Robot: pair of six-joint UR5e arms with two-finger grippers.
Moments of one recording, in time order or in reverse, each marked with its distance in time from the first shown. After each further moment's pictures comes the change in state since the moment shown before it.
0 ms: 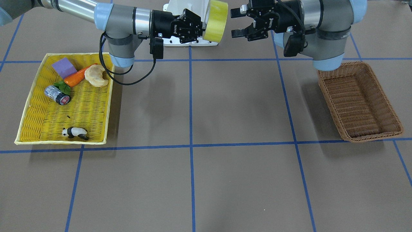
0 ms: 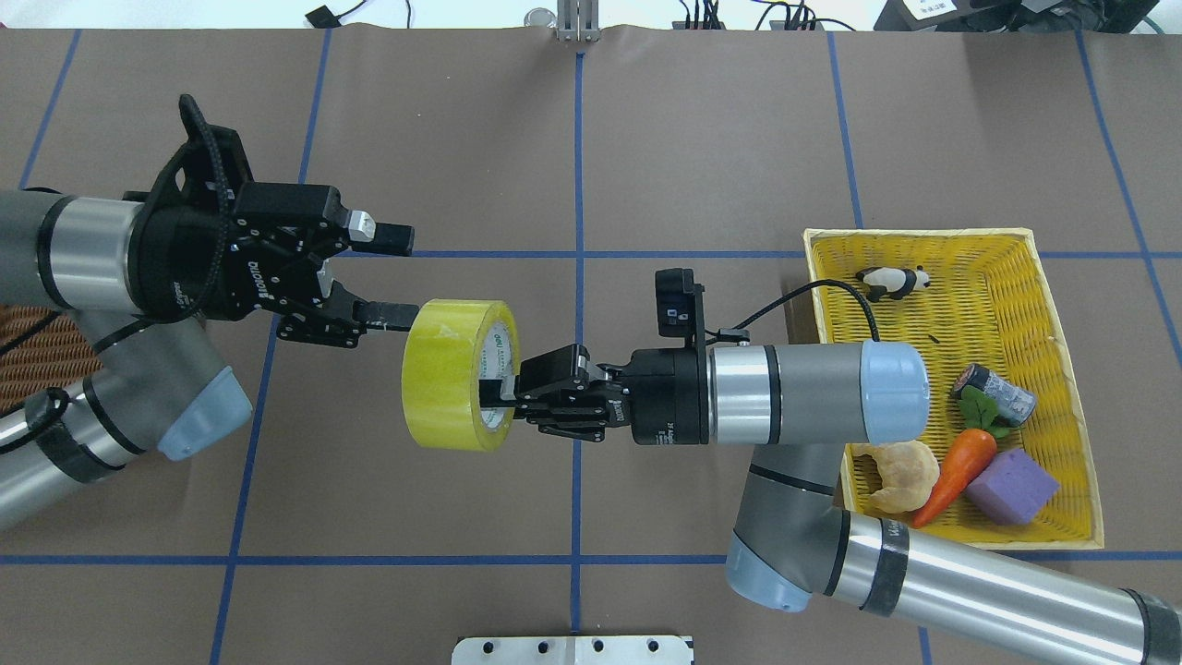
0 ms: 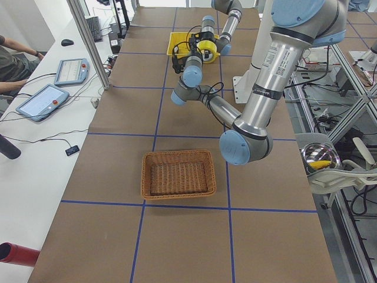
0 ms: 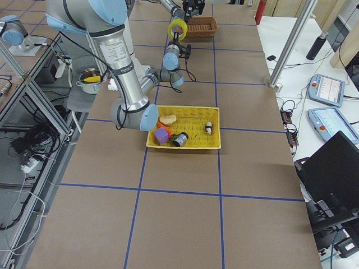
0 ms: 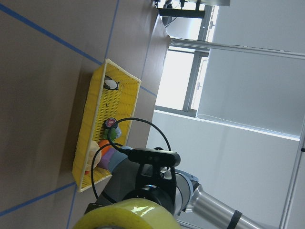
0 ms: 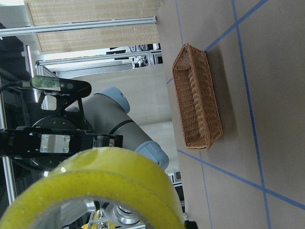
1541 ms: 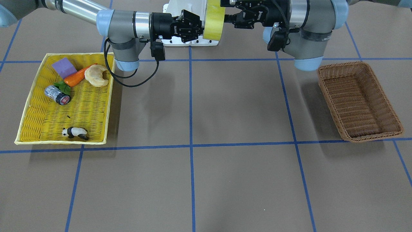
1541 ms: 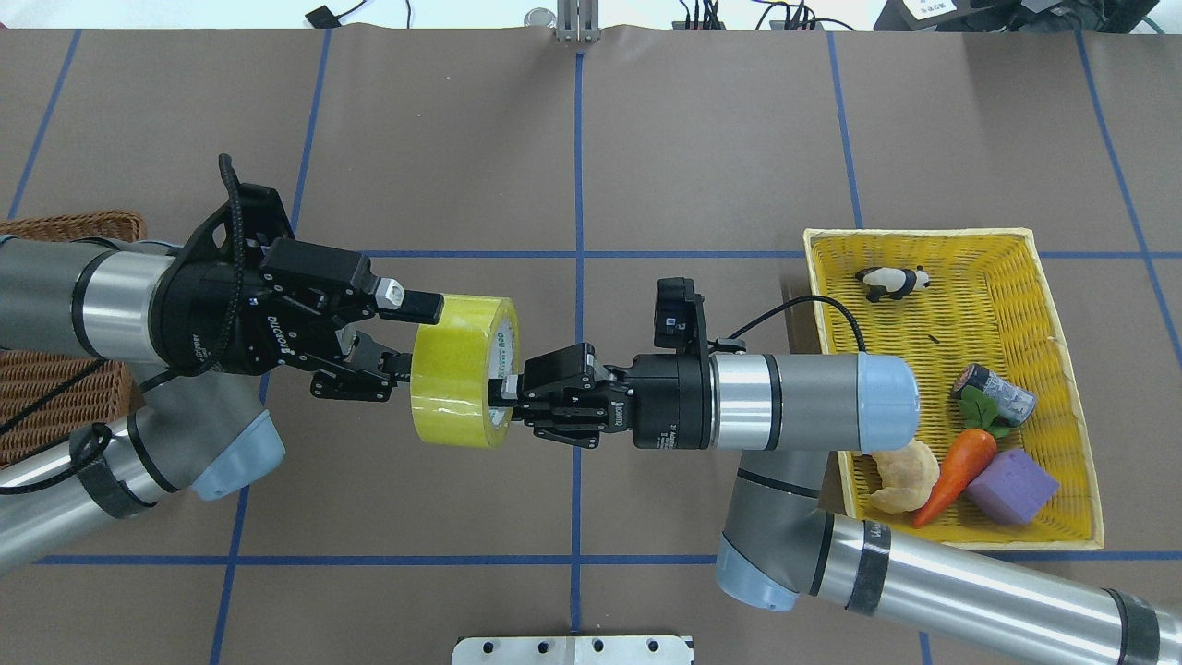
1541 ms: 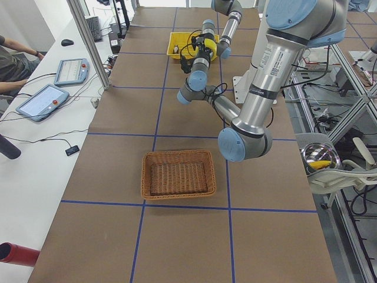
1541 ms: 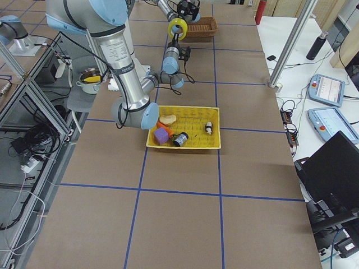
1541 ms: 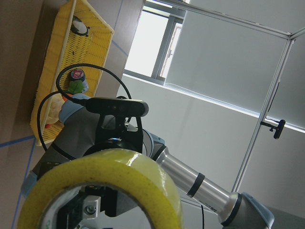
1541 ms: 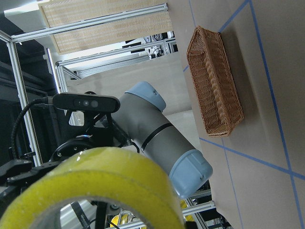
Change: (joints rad) left arm 0.073 -0.013 0.015 -0.125 0.028 -0.103; right arm -0.011 0.018 -0.064 0.130 -0.037 0.081
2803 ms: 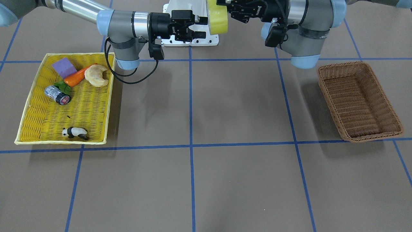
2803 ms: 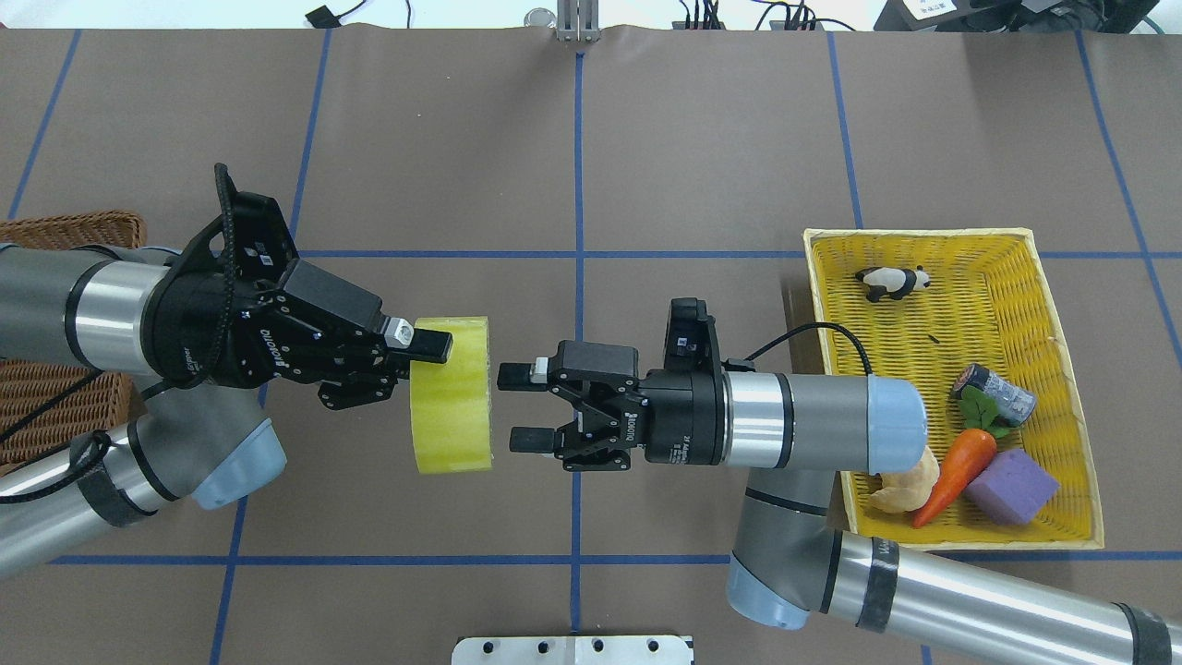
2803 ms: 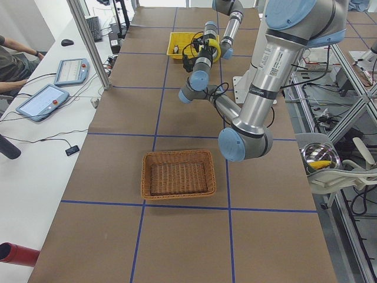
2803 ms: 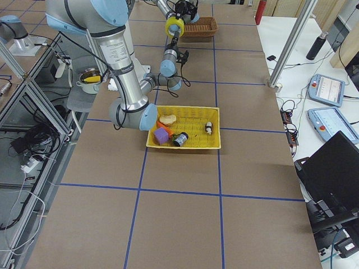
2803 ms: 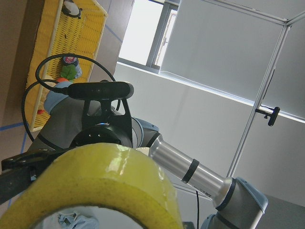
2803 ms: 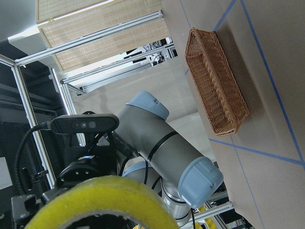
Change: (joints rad) left arm 0.010 0.005 -0.016 -0.028 -0.001 -0.003; right arm -0.025 -0.043 0.000 0.069 -0.048 0.098
